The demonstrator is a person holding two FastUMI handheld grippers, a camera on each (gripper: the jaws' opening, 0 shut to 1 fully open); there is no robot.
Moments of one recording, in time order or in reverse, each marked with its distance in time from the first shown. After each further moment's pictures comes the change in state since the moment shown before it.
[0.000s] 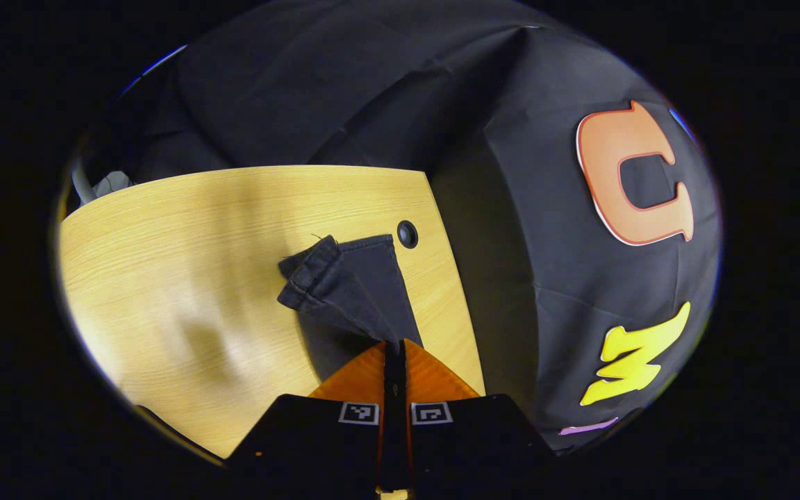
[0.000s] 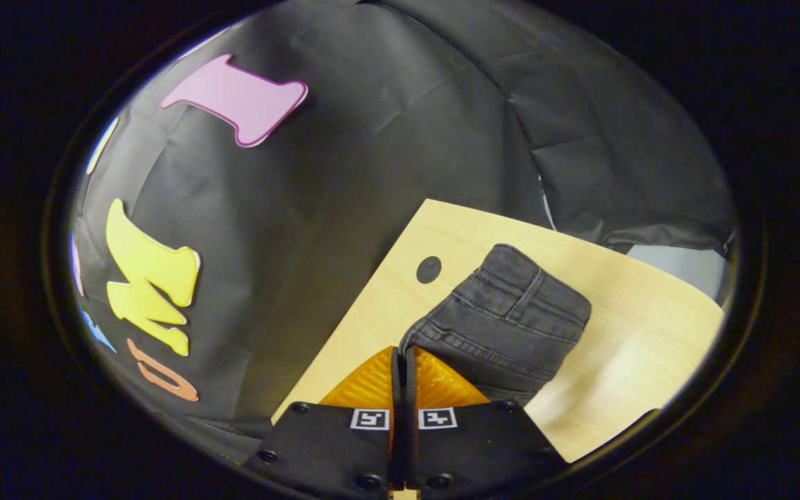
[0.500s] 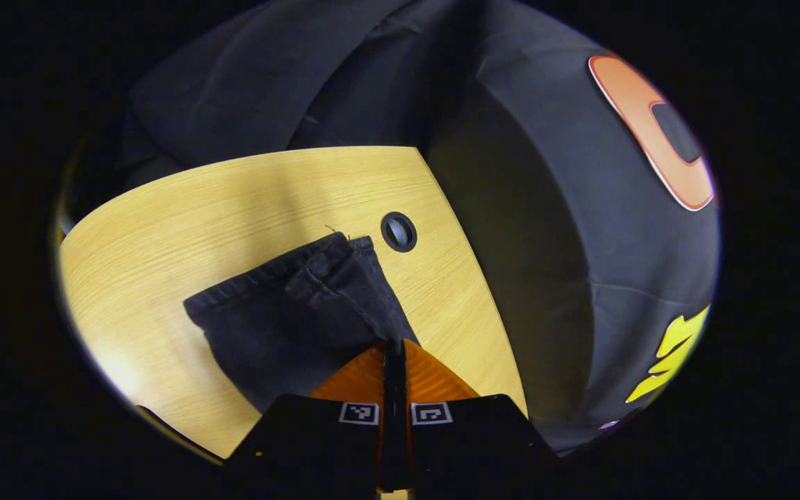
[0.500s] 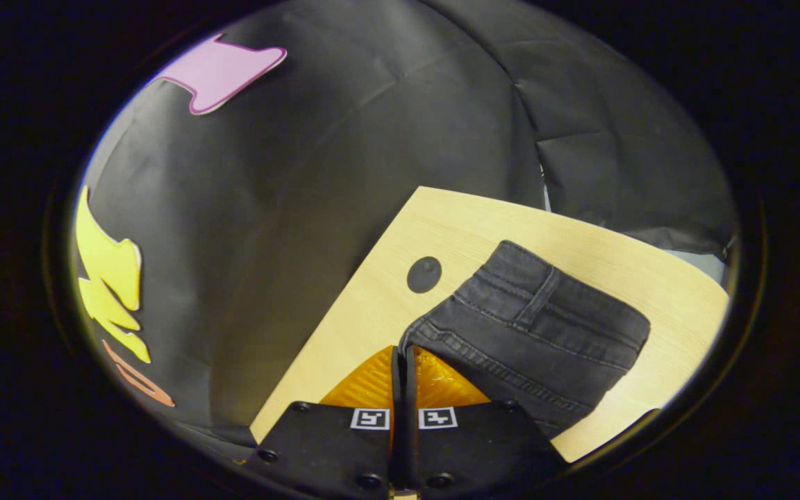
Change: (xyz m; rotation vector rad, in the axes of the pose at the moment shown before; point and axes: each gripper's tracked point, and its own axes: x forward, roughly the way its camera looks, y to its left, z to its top) left arm 0.111 -0.011 0.007 0.124 0.010 0.072; right arm 0.109 -0.007 0.001 -0.035 -0.013 -0.087
